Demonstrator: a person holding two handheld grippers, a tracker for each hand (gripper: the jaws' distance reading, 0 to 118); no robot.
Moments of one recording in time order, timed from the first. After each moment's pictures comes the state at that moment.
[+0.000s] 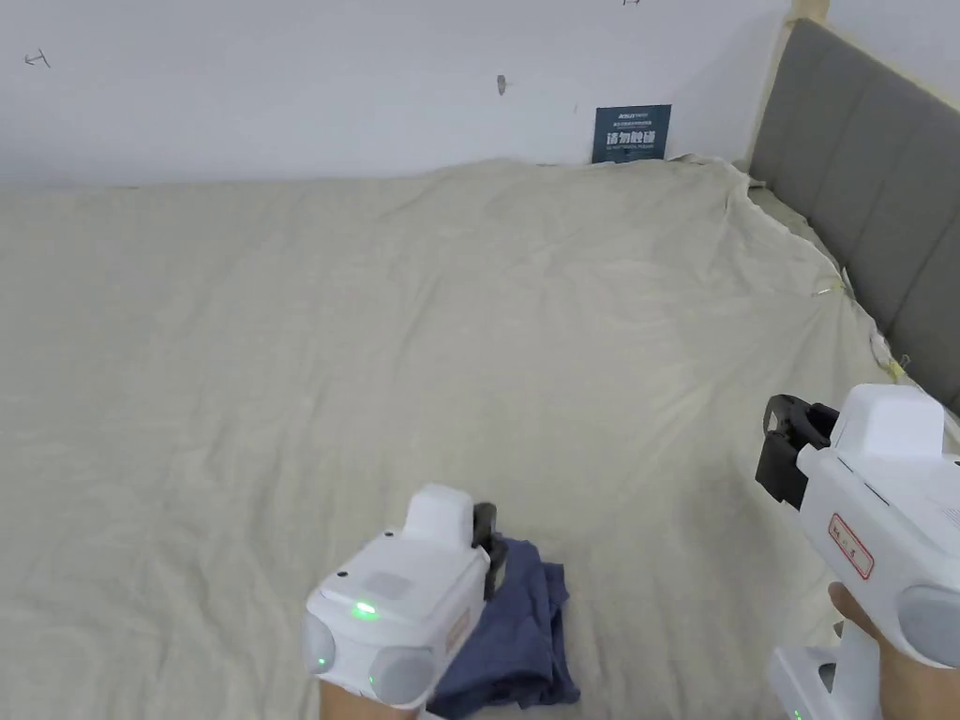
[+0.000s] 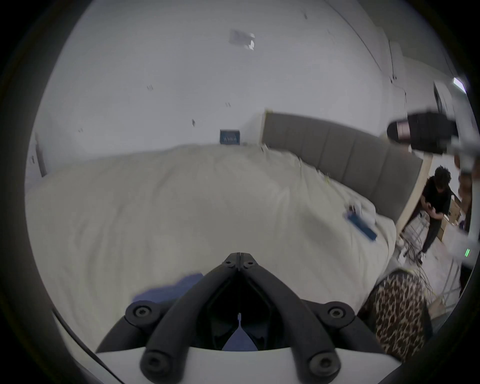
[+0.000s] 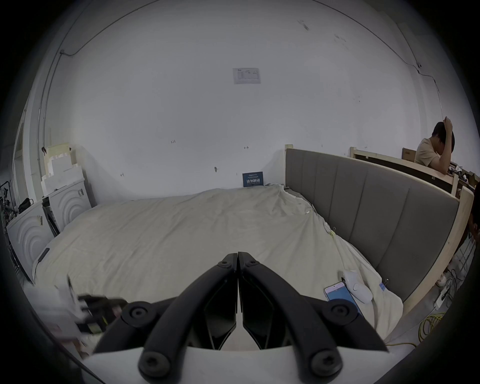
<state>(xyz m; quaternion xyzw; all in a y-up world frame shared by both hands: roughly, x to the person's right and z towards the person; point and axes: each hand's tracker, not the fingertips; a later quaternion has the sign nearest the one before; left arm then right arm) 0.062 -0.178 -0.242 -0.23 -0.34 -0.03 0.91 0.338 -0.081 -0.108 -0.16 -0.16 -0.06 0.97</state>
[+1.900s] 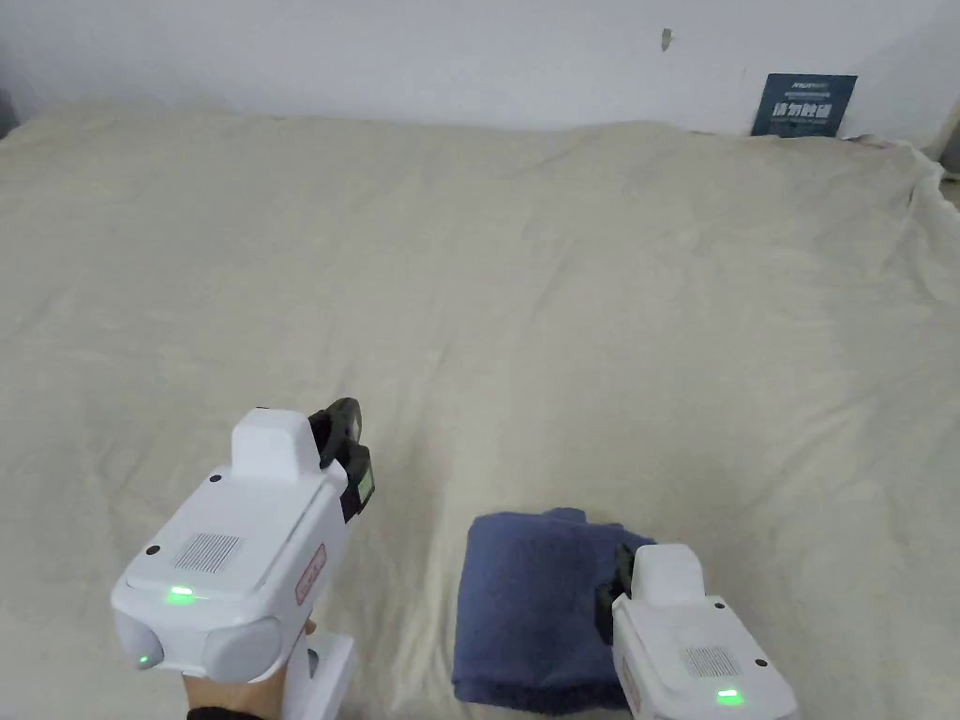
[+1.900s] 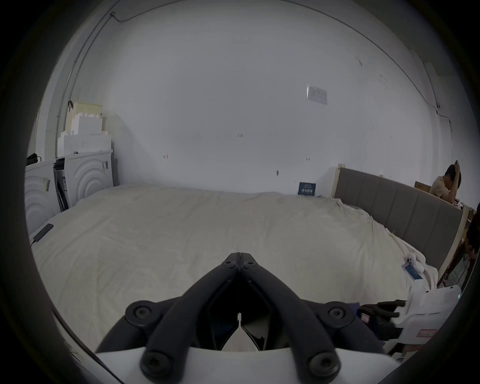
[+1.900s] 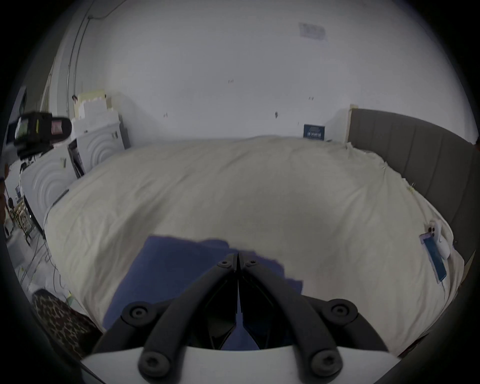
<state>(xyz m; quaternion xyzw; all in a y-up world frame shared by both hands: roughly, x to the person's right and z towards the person) -0.110 -0.149 -0.270 -0.15 -0.16 0.02 0.98 0.168 -0.268 -0.198 -0.29 -0.03 -0.01 0.96</state>
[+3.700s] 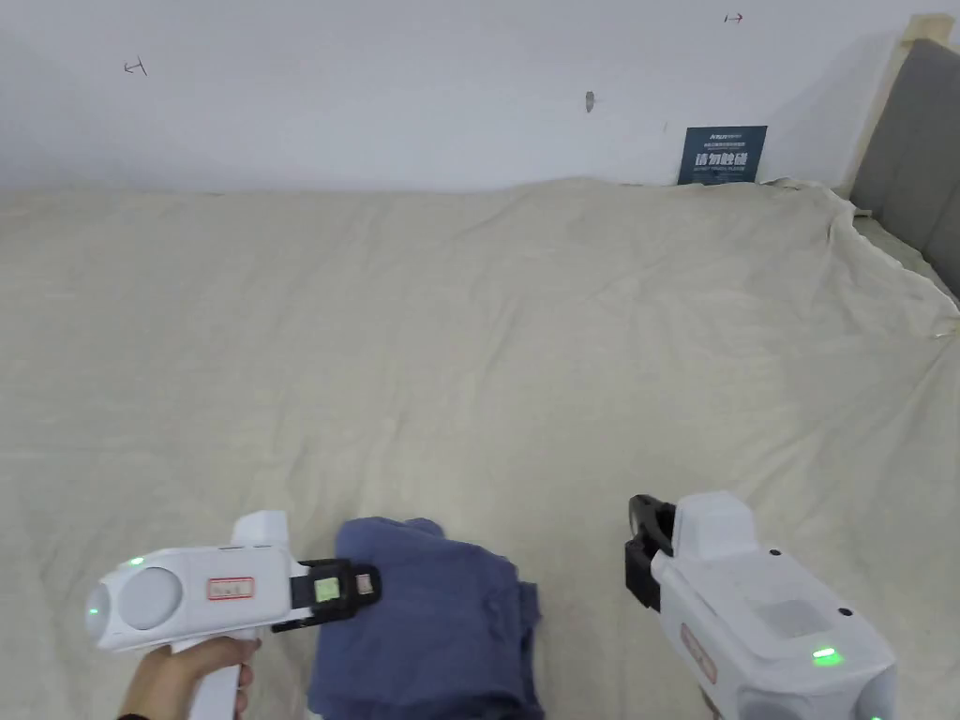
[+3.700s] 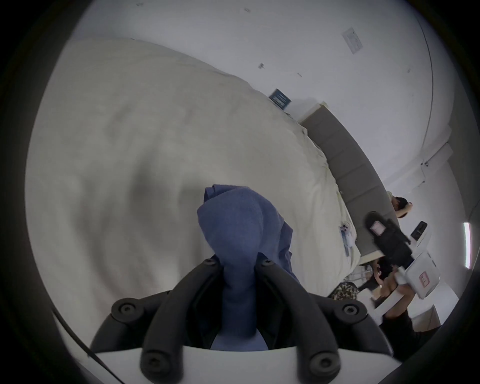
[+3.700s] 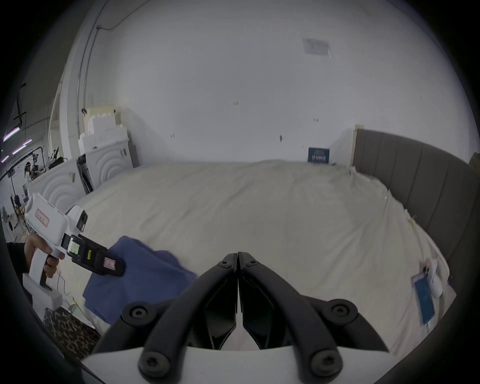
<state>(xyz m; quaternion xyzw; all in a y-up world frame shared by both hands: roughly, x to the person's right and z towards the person) -0.166 -0.221 -0.393 -0.48 -0.30 0.16 0.80 0.220 -0.163 -0.212 -0.20 -0.01 -0.02 0.98</state>
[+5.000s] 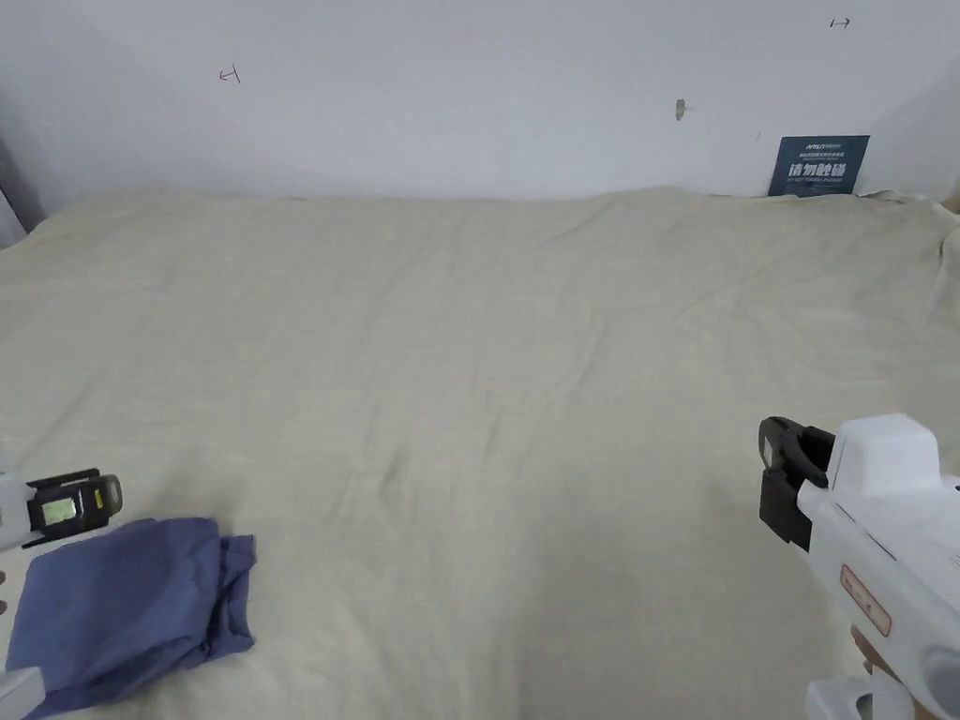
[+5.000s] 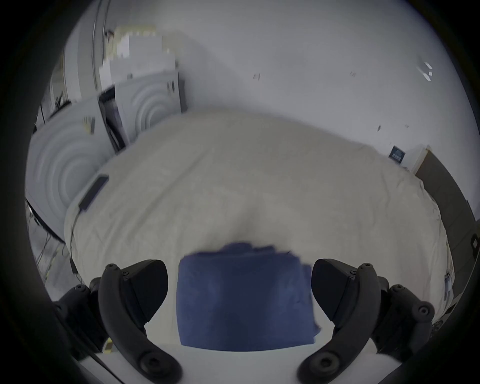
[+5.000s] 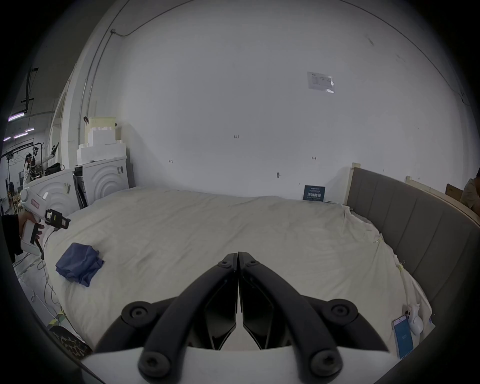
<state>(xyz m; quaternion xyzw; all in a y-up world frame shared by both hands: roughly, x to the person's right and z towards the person) -0.375 -0.112 -0.429 -0.33 0.01 0.01 0.94 0.205 -0.095 -0.242 -0.14 -0.03 0.02 0.99</state>
